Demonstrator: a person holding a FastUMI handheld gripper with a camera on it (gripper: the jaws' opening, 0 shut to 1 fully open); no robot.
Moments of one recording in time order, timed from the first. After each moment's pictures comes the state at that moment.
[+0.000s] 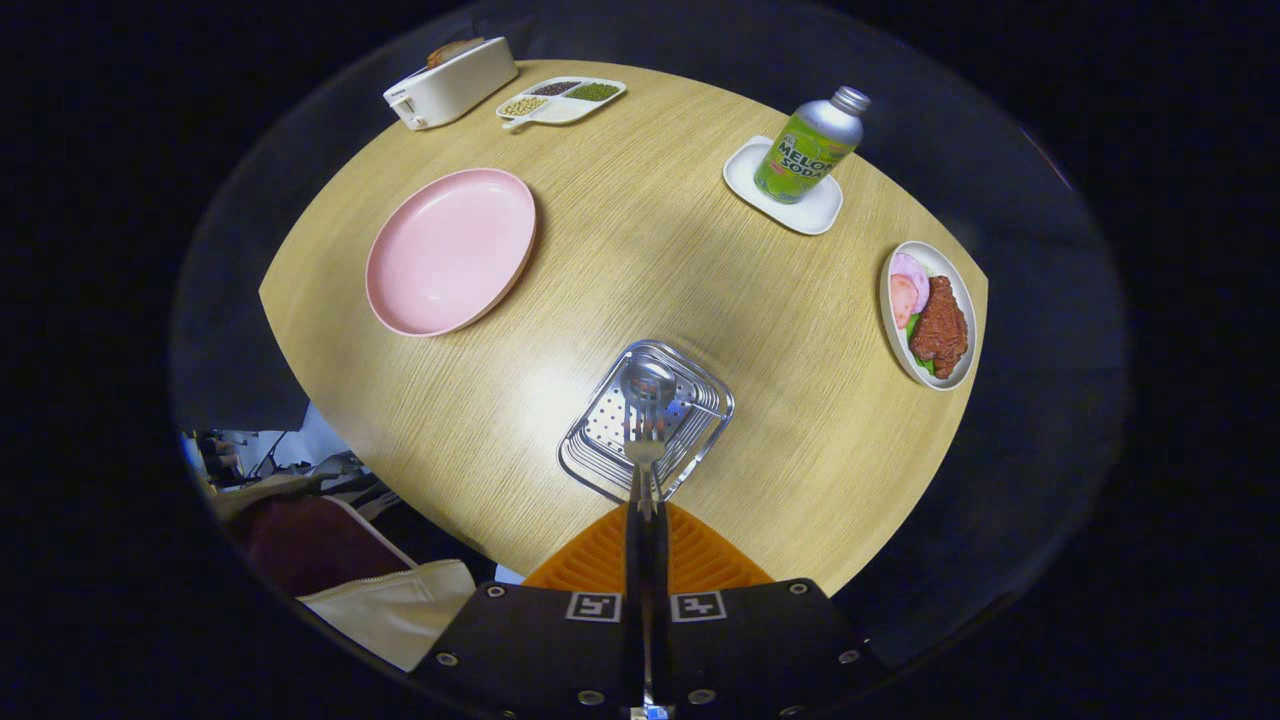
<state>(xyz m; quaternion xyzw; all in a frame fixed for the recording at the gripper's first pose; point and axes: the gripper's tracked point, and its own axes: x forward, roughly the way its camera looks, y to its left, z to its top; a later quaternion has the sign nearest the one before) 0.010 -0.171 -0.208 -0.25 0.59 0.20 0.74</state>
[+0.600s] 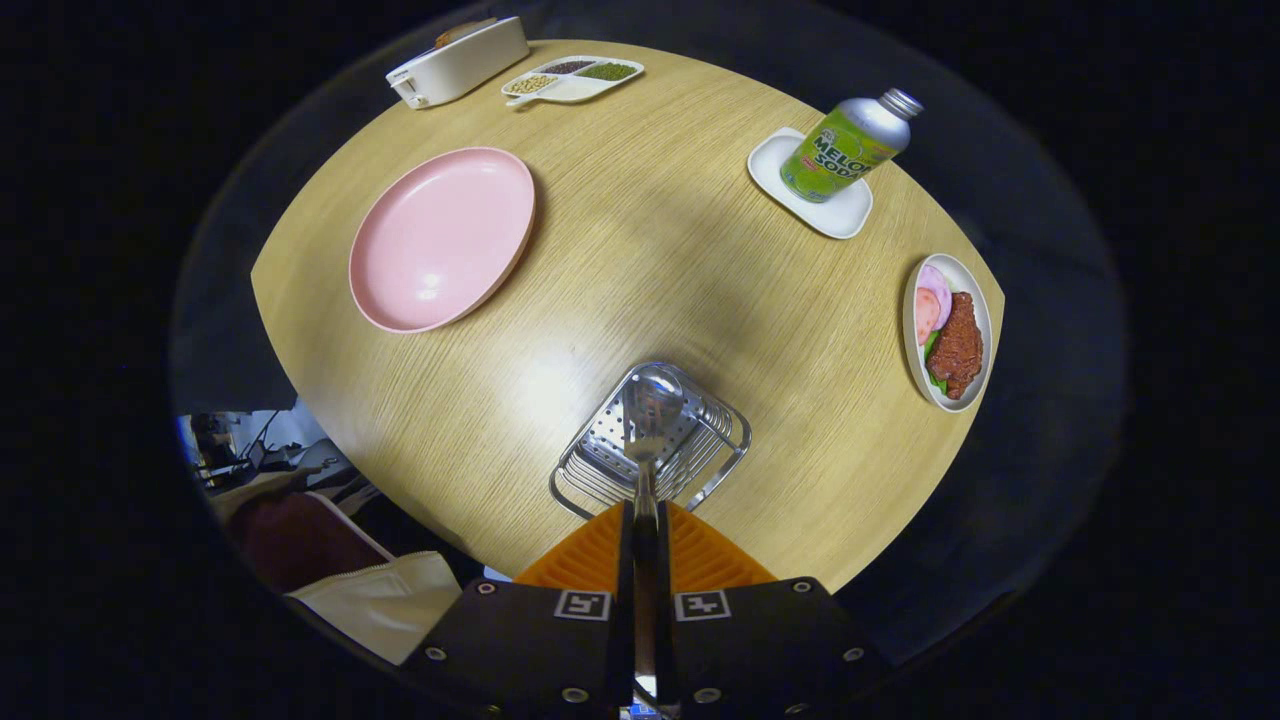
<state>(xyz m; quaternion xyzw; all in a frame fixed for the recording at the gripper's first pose) 0.024 -0.161 -0.220 -0.27 0.60 0.21 0.72</state>
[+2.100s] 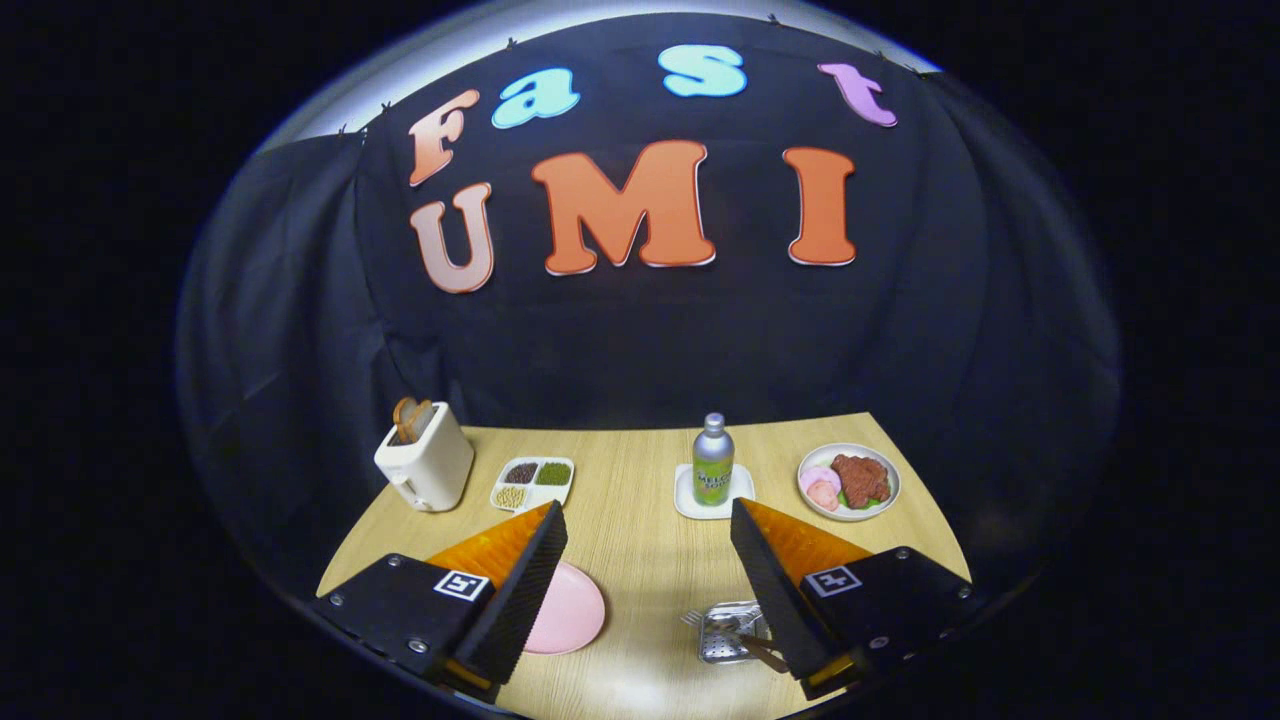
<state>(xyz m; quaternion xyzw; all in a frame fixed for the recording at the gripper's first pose) 0.055 -0.087 0.008 0.05 0.13 0.06 0.99</state>
